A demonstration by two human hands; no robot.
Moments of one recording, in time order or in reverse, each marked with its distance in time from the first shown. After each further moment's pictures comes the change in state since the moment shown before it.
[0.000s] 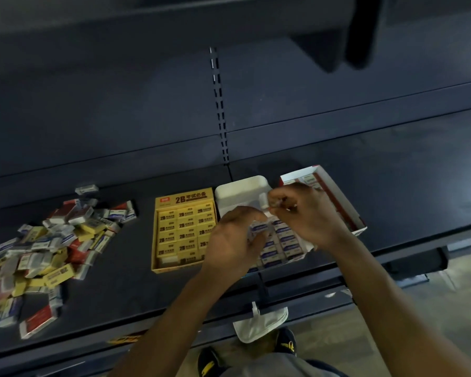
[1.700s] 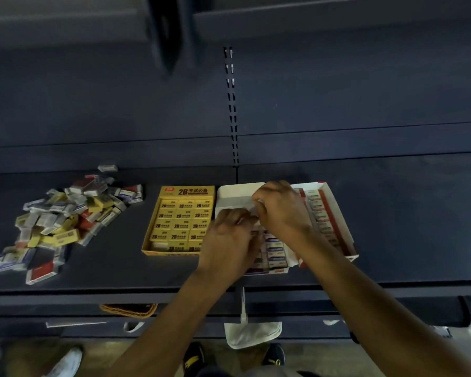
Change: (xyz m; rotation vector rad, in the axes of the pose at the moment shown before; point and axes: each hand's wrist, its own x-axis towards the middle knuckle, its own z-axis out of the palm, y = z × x) left_hand 0.001 0.025 0.023 0.484 0.027 -0.079; right_hand 0.042 0.030 0.026 -0.330 -0.059 -0.254
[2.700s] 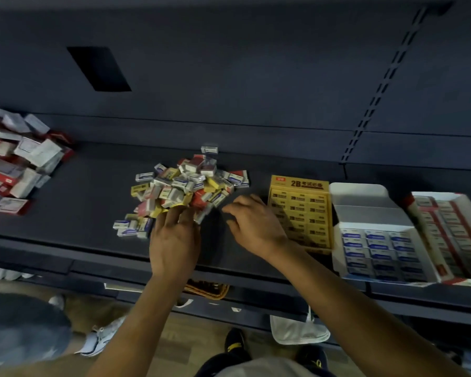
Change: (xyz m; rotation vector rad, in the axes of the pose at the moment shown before) left_hand -0.132 -0.243 -0.075 0.230 0.115 -0.514; right_hand 0.048 -0.239 0.104 0.116 -0.251 -0.241
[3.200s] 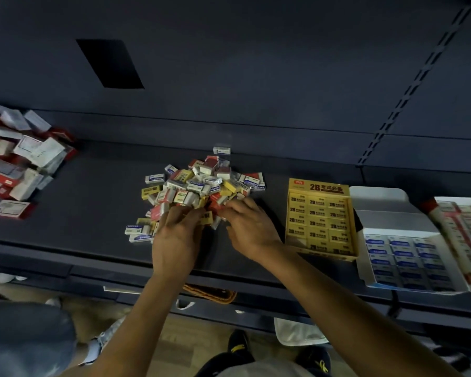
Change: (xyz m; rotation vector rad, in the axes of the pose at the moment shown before) left_hand 0.017 -0.045 0.014 -0.215 0.028 0.074; right_hand 0.034 -0.020 0.041 -0.073 0.025 -0.031
